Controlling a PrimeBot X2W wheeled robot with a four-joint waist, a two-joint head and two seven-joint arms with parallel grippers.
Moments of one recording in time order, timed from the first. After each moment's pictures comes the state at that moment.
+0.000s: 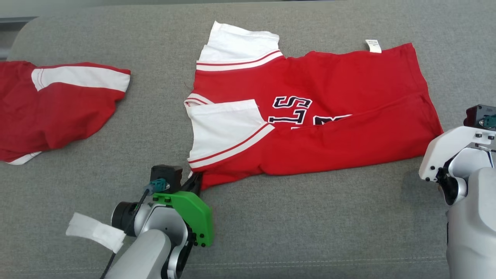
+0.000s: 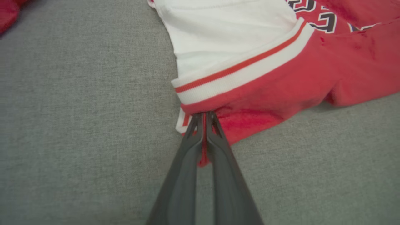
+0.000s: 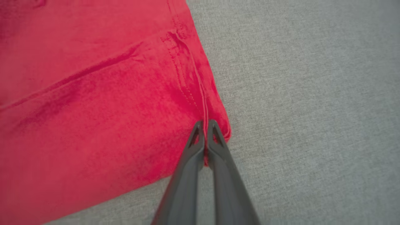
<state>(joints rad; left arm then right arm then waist) -0.39 0.21 -0.64 0.37 -0.57 0.18 0.14 -0.55 -0.06 -0.43 0.55 -0.13 0.13 0.42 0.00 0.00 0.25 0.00</state>
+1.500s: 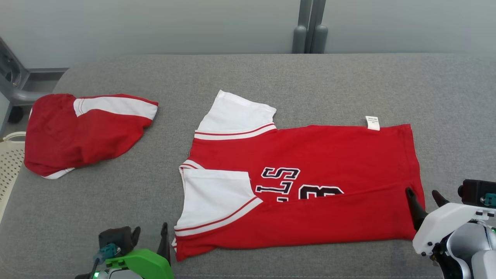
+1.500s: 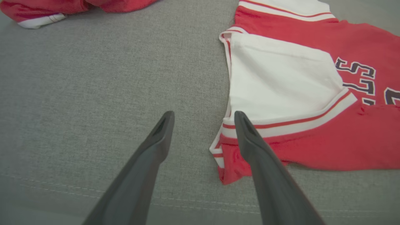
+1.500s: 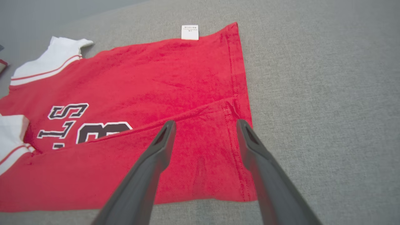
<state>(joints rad) -0.06 0.33 -0.54 0.22 -0.67 0.31 0.04 -0.03 -0.09 -0.20 0.10 0.26 0.13 0.38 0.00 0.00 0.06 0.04</state>
